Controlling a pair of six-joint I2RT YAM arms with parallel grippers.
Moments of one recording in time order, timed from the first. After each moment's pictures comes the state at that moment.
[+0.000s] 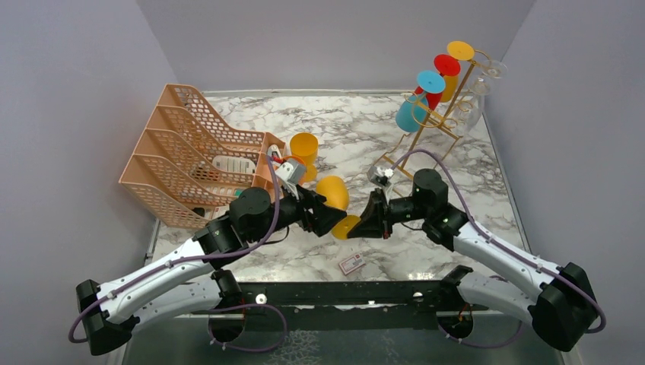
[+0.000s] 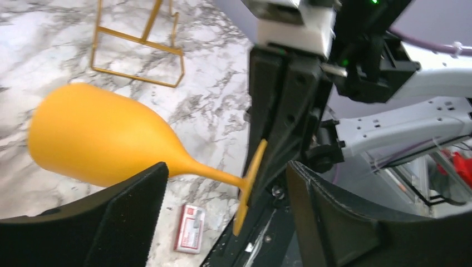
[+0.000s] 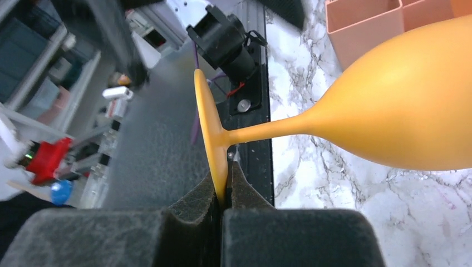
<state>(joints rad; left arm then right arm) -1.00 0.78 0.71 -0.04 0.06 -0.54 0.62 1.02 0.59 0.23 -1.06 0.38</state>
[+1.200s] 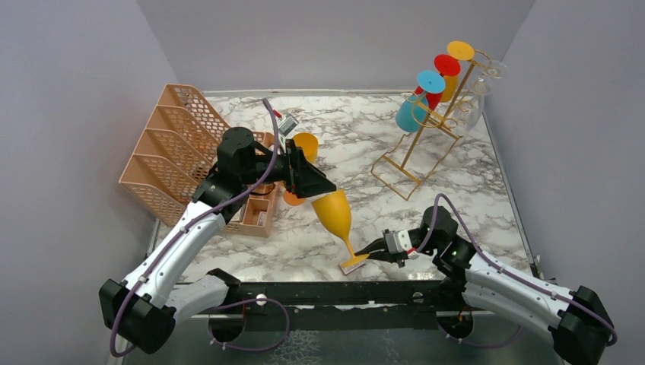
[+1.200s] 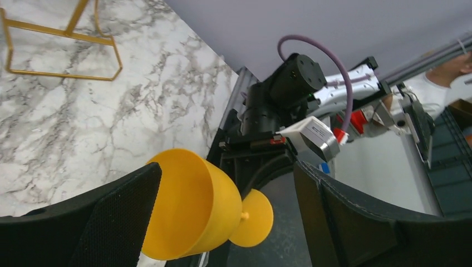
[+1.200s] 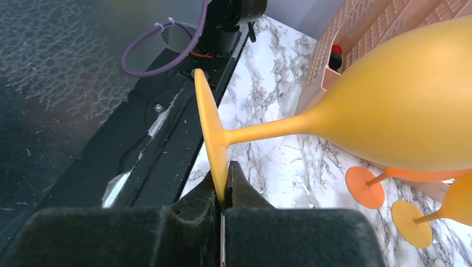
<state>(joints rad) -0.49 1.04 0.98 -0.09 0.86 -0.63 0.80 0.72 0.25 0.36 -1.00 -0.47</state>
